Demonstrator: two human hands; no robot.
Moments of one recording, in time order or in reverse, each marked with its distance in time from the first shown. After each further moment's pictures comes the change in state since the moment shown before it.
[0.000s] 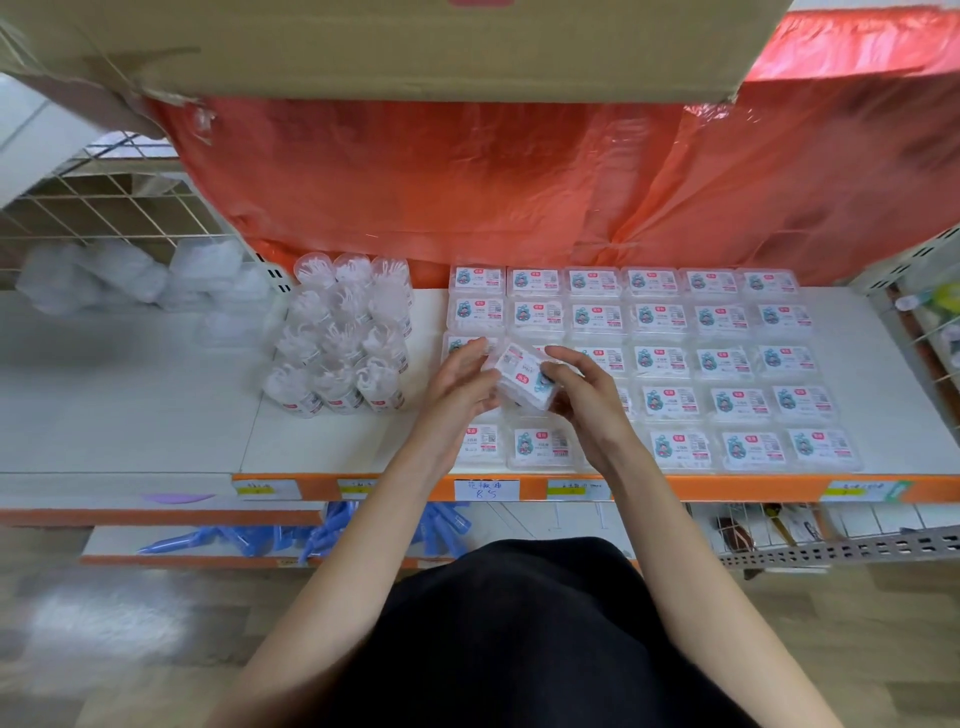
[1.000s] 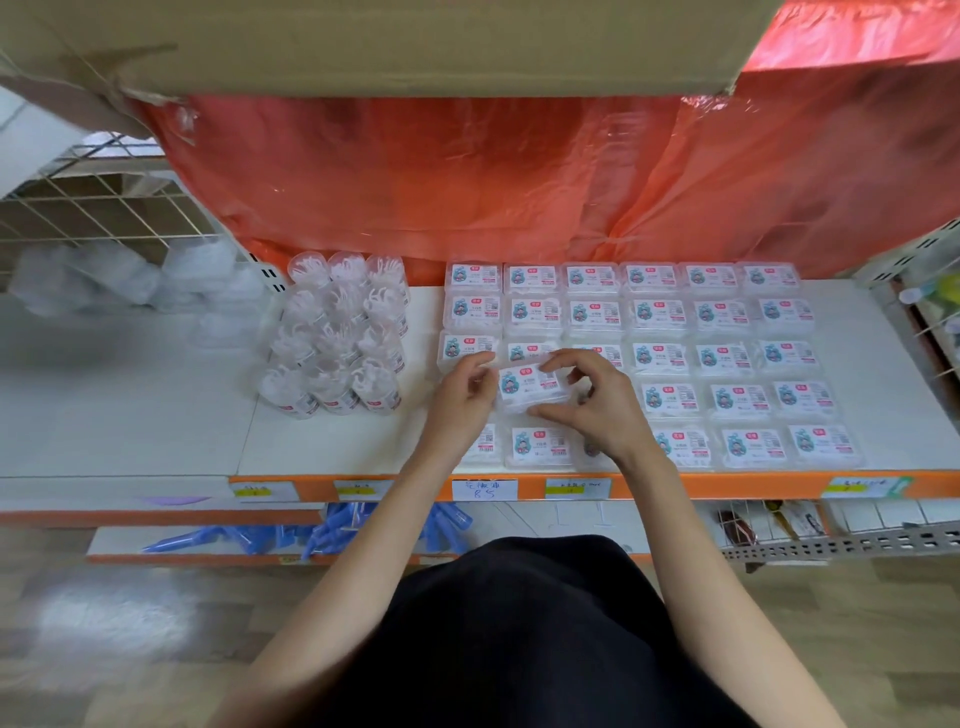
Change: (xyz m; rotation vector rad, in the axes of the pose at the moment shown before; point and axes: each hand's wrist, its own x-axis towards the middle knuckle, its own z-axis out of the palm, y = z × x) left_hand 0.018 -0.019 0.003 0.551 0.098 0.150; right_hand 0.009 0.007 -0.035 -0.756 -0.095 -0.502
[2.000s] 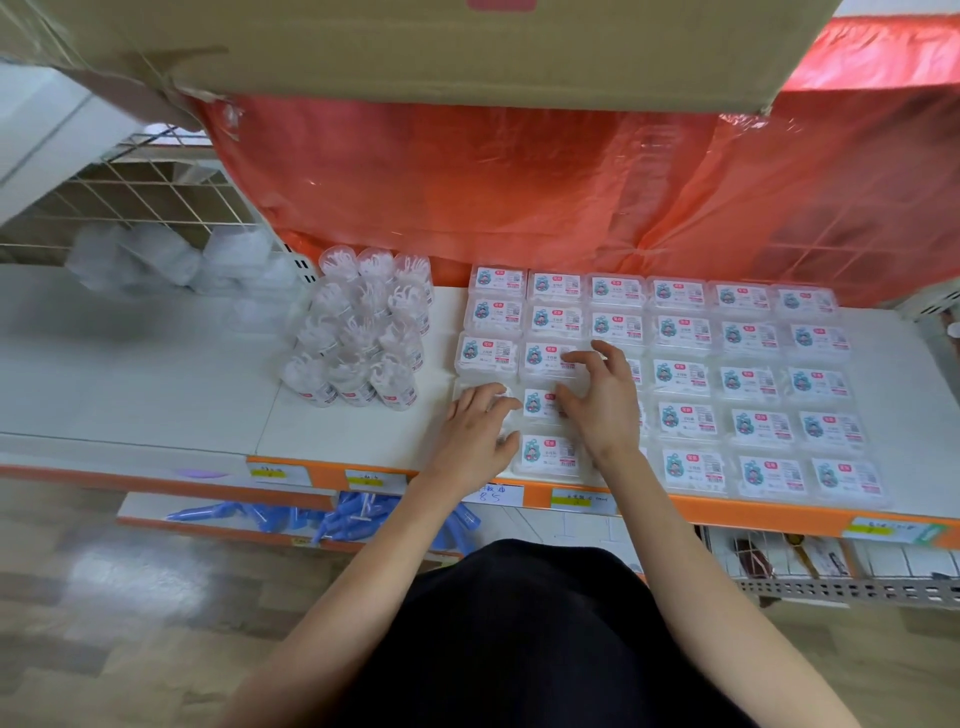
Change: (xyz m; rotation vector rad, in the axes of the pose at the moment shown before) left_hand -0.016 -0.036 0.004 0.805 -0.094 0.317; right_hand 0.026 0.022 0.025 -0.289 0.156 0.081
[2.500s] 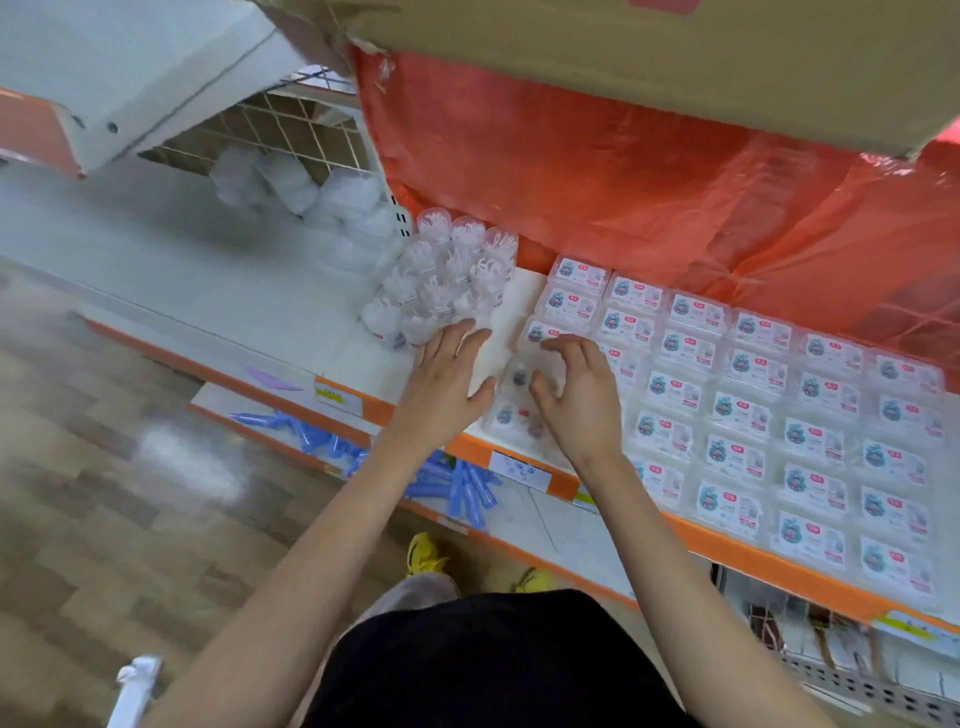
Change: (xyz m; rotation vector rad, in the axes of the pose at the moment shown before) left_hand -0.043 -0.027 -0.064 0.072 0.279 -0.235; right_hand -0.025 -0.077 0.013 0.050 -0.161 -0.369
